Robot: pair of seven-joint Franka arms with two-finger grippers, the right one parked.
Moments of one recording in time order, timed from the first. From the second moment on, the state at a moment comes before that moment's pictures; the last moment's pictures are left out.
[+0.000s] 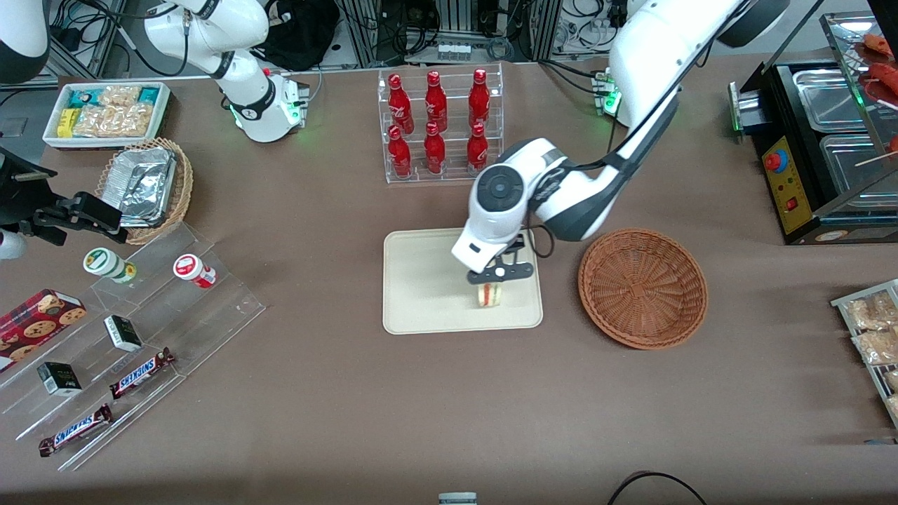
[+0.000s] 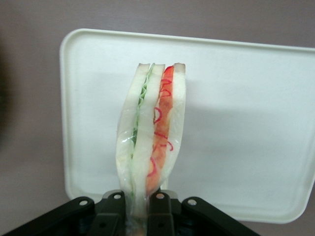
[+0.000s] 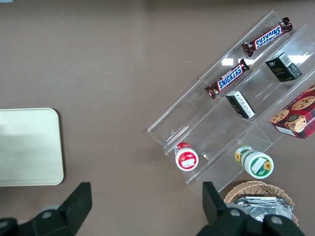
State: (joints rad) arm -0.31 0.63 -0.53 -1.58 0.30 2.06 -1.06
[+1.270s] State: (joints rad) arm -0.39 0.82 -0.54 -1.40 0.39 2.07 -1.25
